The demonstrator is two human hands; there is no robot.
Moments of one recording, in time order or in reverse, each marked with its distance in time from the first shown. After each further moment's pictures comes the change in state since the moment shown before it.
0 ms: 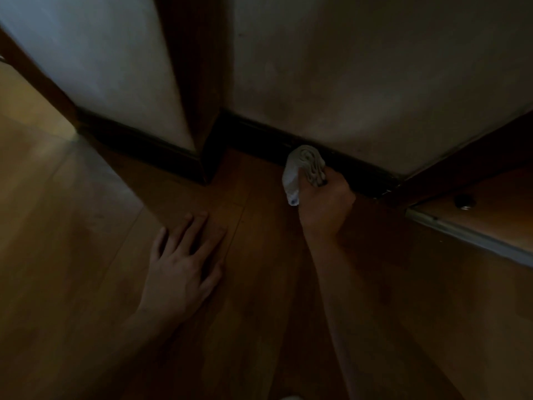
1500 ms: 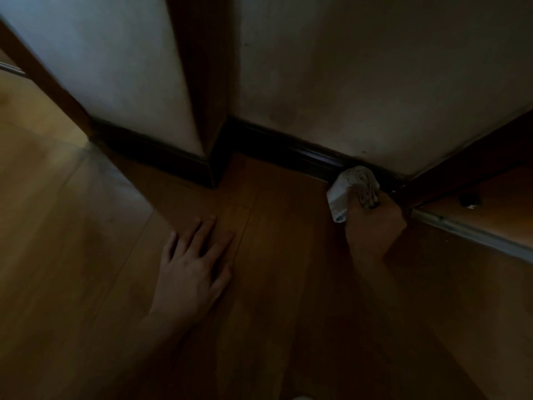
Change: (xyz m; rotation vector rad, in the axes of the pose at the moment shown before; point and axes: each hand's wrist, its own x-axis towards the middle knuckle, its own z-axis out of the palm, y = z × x) left_hand 0.002 0.002 0.000 -0.006 -0.002 -0.019; right_hand 0.006 0.041 -0.052 -0.061 0.167 0.114
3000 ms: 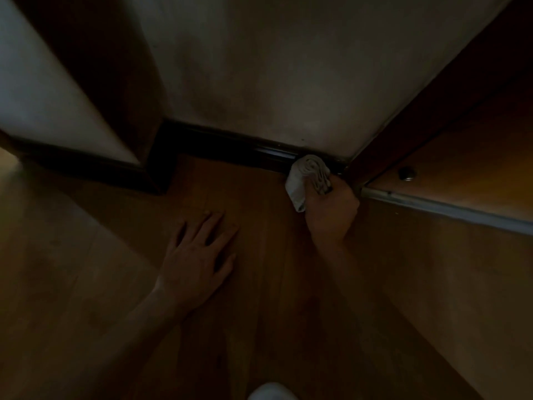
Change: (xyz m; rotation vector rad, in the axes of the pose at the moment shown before) left_hand 0.046 0.058 0.005 0.031 -0.048 0.241; right_hand 0.015 0.017 -0.010 0.014 -0.061 -0.008
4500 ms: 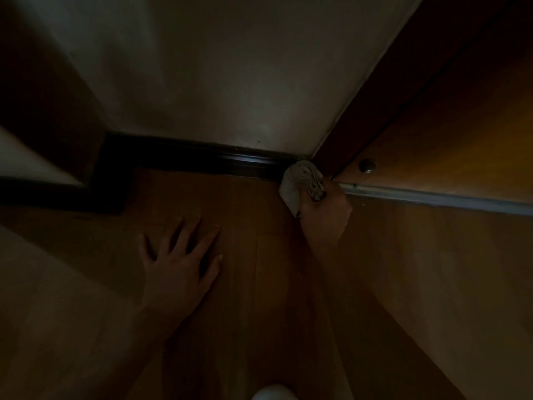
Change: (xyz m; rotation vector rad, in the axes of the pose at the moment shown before) left_hand 0.019 0.030 0.013 0.045 0.082 -0.069; right_hand 0.014 0.038 -0.035 -0.024 0.057 0.001
